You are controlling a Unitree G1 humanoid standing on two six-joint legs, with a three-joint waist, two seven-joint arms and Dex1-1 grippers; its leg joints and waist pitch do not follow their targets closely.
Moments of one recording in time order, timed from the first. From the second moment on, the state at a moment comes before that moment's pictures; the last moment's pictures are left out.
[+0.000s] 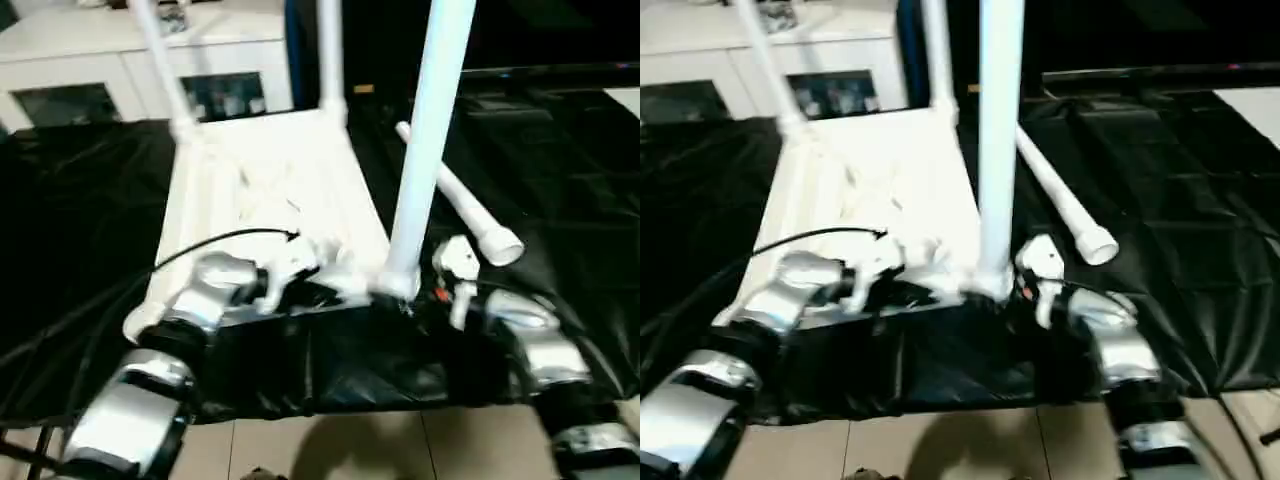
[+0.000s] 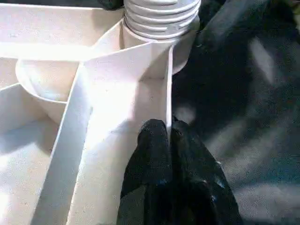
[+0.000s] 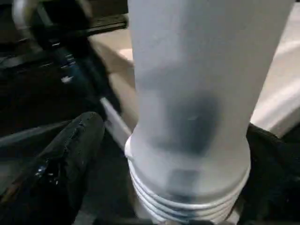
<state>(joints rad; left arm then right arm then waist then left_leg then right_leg) -0.72 0.24 -0.21 0.92 0.07 -0.13 -1.25 -0.42 -0.36 0.08 0.60 0.19 -0.07 1.12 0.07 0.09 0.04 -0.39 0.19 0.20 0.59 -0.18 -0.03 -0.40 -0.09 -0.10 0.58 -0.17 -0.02</state>
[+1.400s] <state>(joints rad) -0.72 0.09 -0.19 0.88 0.12 0.03 -0.88 -0.45 -0.13 -0.03 0.68 0.05 -0.13 0.46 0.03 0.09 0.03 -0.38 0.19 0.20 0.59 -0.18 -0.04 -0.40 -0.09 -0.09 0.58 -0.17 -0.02</state>
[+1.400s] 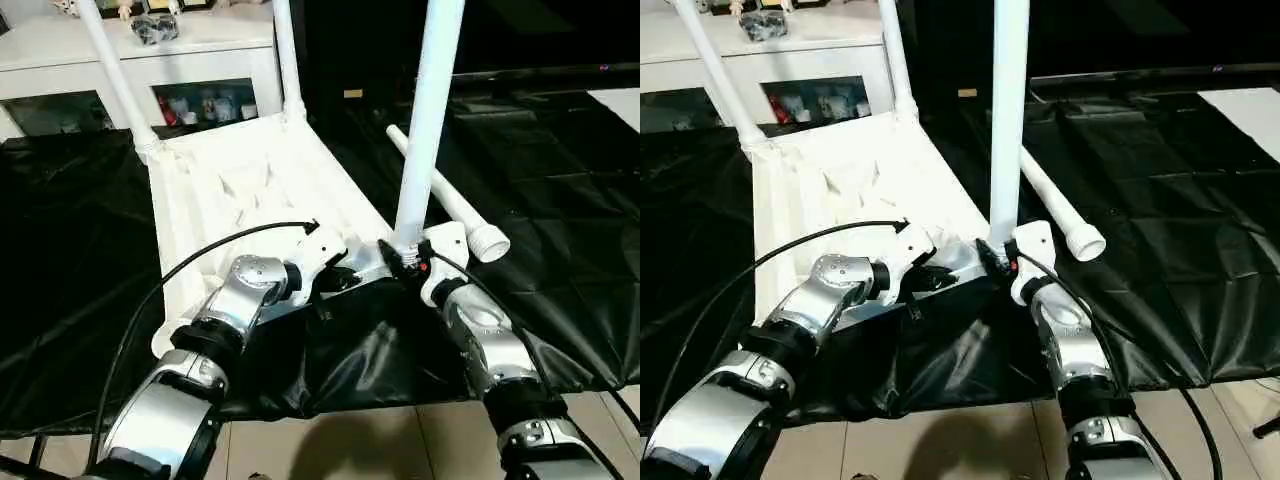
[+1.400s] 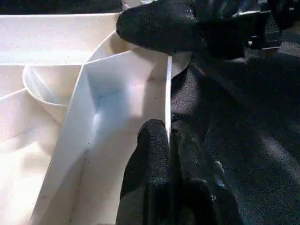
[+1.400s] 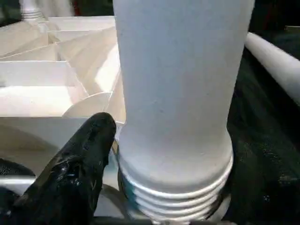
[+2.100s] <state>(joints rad) -0.69 0.26 -0.23 0.88 0.07 -0.13 -1.30 -0.41 -0.39 0.11 0.58 0.16 -0.11 1.15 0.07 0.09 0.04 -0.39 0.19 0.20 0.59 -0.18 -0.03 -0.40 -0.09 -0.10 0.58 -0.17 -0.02</state>
